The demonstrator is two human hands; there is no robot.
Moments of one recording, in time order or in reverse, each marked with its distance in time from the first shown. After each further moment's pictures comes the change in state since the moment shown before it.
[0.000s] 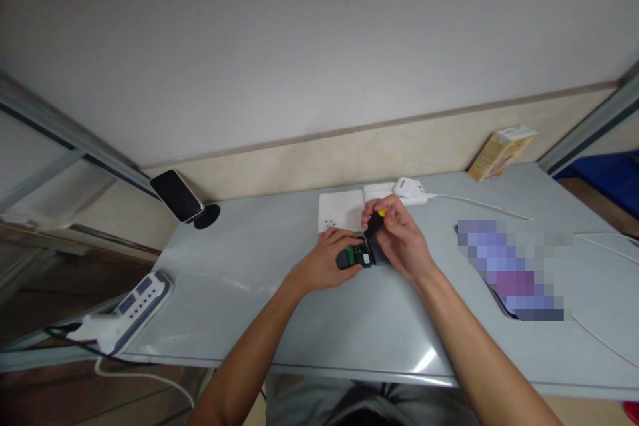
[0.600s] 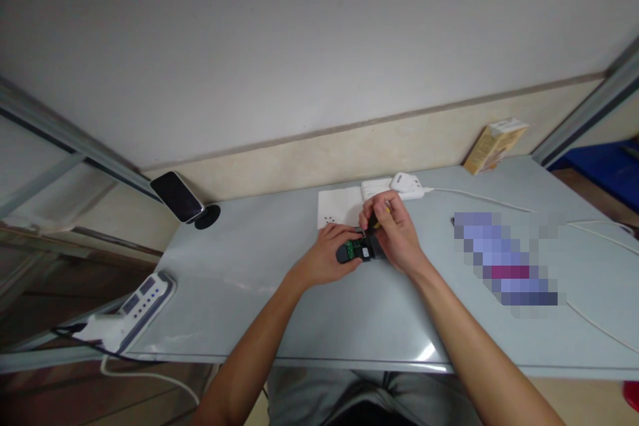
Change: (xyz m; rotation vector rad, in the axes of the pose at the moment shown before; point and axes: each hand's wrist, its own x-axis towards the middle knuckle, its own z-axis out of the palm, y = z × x) left_hand 0.000 0.001 0.001 0.008 0.019 -0.010; right_hand -0.006 0.009 0.004 0.003 0.005 -0.067
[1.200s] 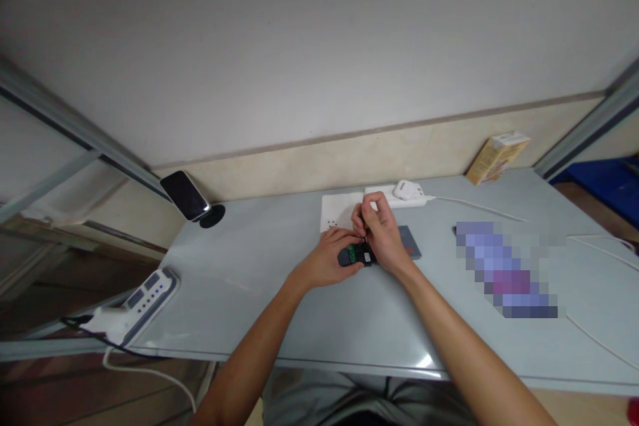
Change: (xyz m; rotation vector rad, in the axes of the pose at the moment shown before) left_hand 0.001 -0.002 0.000 -0.021 0.016 0.011; right_hand 0.014 0.013 0.016 0.046 -0.064 0.027
